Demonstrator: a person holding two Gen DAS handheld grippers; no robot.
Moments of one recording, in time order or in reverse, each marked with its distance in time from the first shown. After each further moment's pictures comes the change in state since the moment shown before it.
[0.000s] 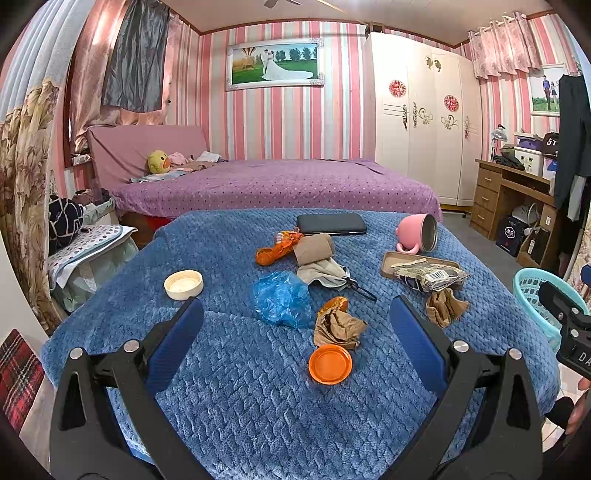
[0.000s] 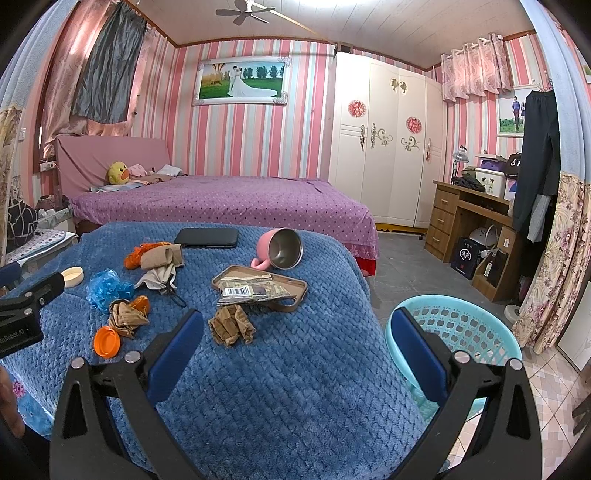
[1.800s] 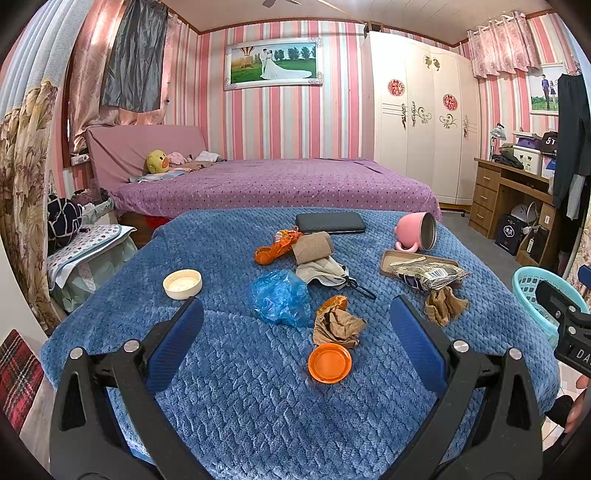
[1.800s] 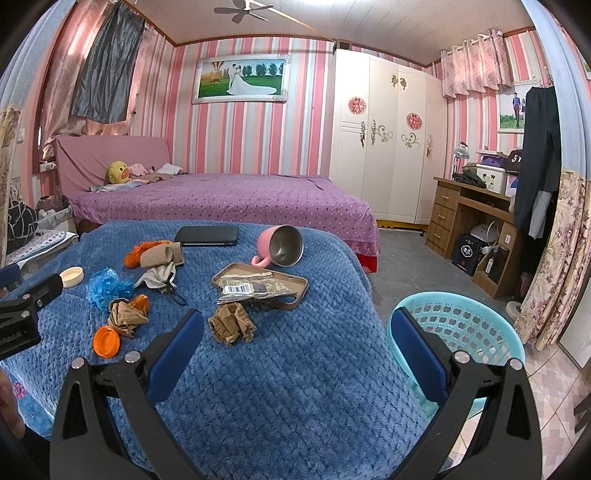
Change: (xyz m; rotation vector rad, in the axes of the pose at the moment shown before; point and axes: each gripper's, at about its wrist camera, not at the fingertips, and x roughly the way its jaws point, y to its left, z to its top) left arm 0.001 -0.002 -0.001 0.001 -0.001 0.001; right arm 0.004 -0.002 -0.008 0.006 0.008 0.003
